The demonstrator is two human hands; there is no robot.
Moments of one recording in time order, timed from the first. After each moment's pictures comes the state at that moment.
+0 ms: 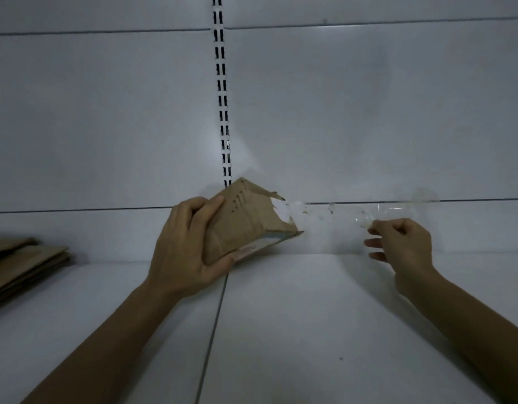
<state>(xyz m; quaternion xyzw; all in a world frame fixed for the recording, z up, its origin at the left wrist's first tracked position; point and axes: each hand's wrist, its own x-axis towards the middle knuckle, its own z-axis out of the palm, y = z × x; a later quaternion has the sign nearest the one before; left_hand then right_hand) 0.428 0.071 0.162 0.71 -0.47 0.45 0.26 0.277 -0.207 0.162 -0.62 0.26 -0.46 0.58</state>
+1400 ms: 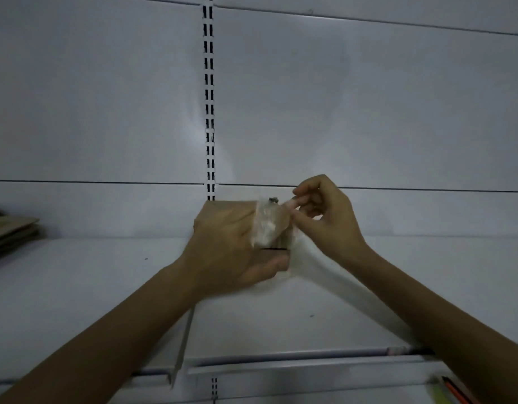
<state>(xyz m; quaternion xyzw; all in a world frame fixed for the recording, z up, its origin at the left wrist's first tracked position) 0.355 0.027 0.162 0.57 -0.61 0.50 0.23 0.267 -0.138 0.179 -0.81 -0.06 -0.46 0.37</state>
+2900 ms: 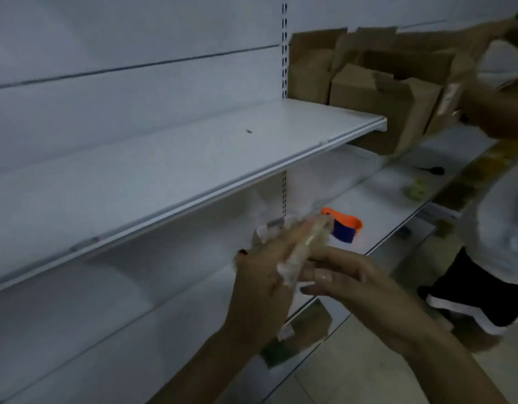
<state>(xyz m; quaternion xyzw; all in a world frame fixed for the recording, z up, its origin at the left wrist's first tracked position) -0.036 -0.325 0.002 0.57 -0.62 -0.10 0.54 -0.185 -0.387 0.016 -0.67 0.22 -0.24 0.67</state>
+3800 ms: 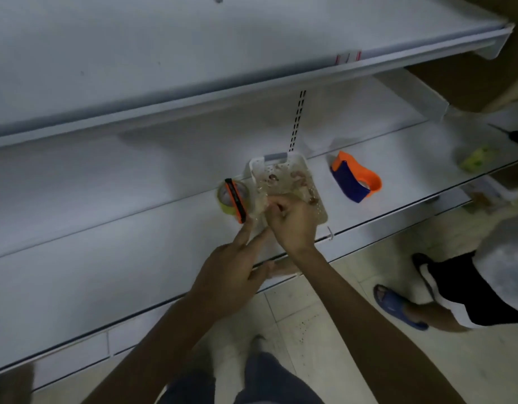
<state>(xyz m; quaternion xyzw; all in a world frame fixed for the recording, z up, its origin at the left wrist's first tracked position) -0.042 -0.394 -0.108 0.78 -0.56 -0.21 0.18 -0.097 -0.540 -0.159 -0.80 0.36 -0.30 0.38</state>
